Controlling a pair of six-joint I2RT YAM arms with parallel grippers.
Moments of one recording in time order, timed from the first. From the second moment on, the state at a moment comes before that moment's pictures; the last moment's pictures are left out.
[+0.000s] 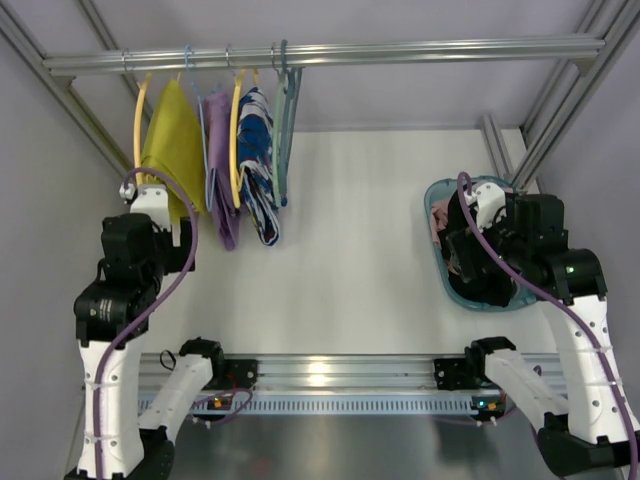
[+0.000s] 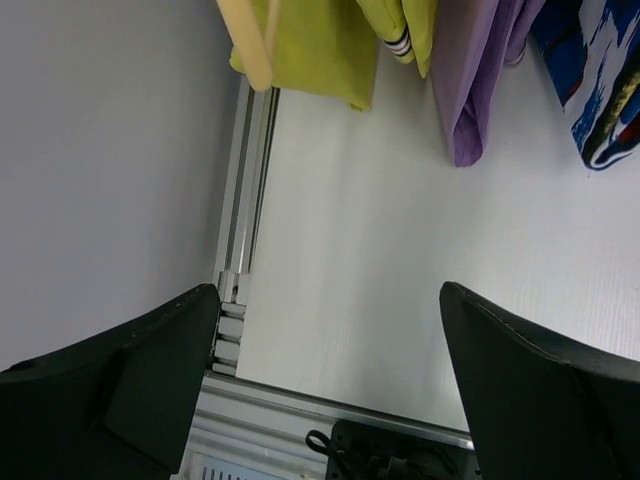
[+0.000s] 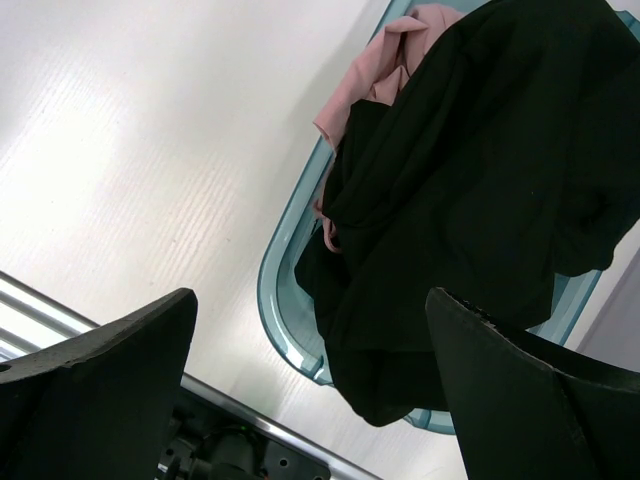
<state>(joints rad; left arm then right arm) -0.07 0.74 1.28 -1.13 -0.33 0.08 0.14 0.81 1.14 -1.10 -0.21 -0.37</state>
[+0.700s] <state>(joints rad) -0.07 1.04 1.90 -0.98 0.17 -0.13 0.14 0.86 1.15 -1.10 -0.21 -0.37</state>
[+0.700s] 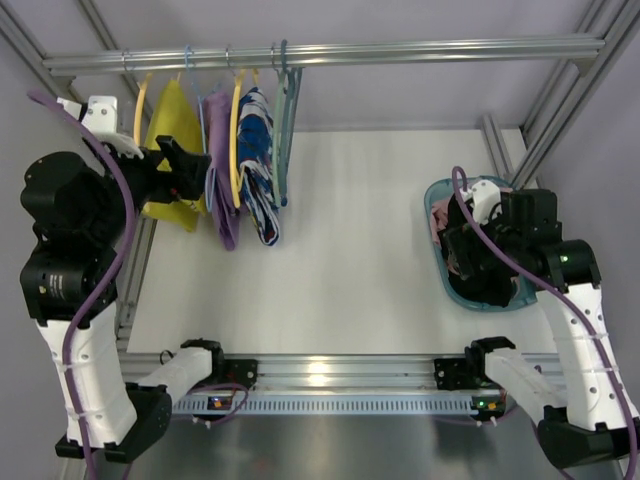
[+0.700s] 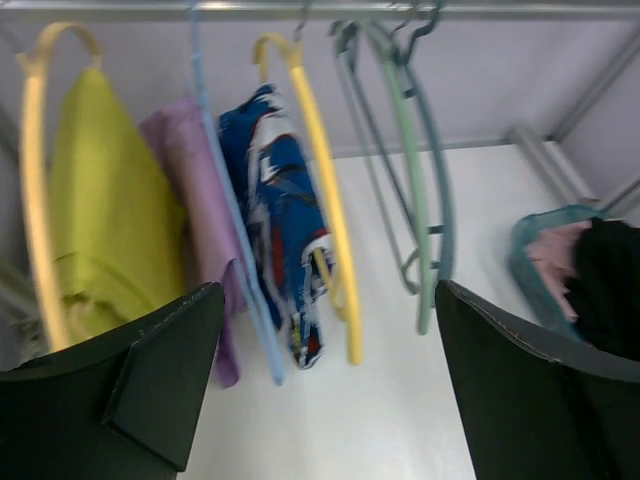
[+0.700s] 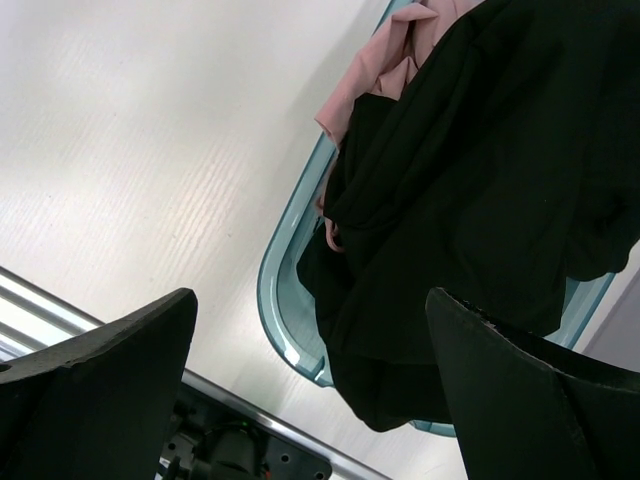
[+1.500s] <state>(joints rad) -0.07 1.34 1.89 -0.78 0.40 -0.43 0.14 0.94 1.17 -1.10 -0.21 -0.37</state>
